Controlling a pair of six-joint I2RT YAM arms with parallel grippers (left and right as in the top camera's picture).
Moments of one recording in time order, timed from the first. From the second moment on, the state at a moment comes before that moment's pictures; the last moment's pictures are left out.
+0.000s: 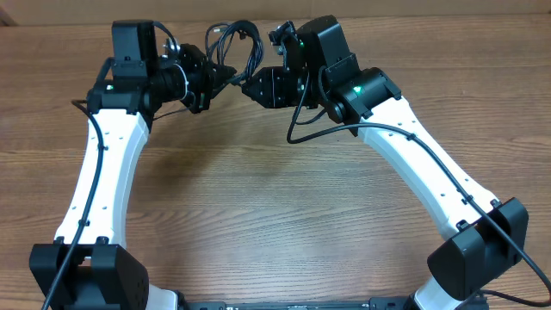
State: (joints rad) left arm -0.03 1.65 1.50 -0.63 0.79 -1.17; right arm 0.53 1.81 1.70 -0.59 -0.49 0.46
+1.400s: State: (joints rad) left arm -0.02 1.65 1.50 -0.67 0.76 -0.50; right arm 0.46 1.65 1.70 -0.75 -0.44 0.39
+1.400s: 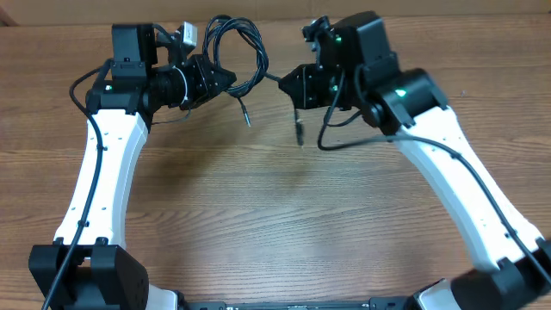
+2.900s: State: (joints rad) left arm 0.00 1.65 1.50 -0.64 1.02 -1.33; right arm 0.49 1.81 1.70 -0.58 -0.57 0.42
